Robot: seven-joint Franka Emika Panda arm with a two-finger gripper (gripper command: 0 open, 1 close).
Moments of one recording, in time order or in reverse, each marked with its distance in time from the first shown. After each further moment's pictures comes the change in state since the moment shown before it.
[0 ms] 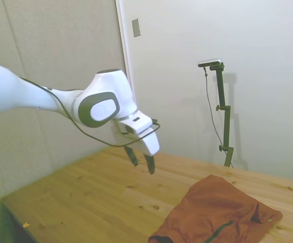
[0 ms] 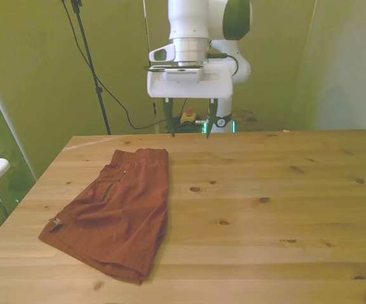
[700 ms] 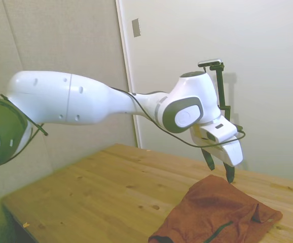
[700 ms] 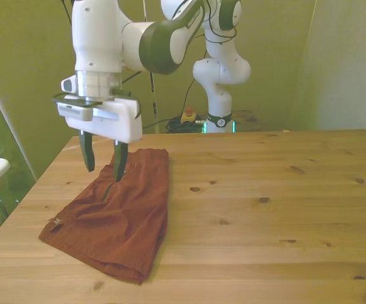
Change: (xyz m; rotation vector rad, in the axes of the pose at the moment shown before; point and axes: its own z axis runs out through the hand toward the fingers) arm 0.202 0.016 0.081 -0.035 0.081 0.338
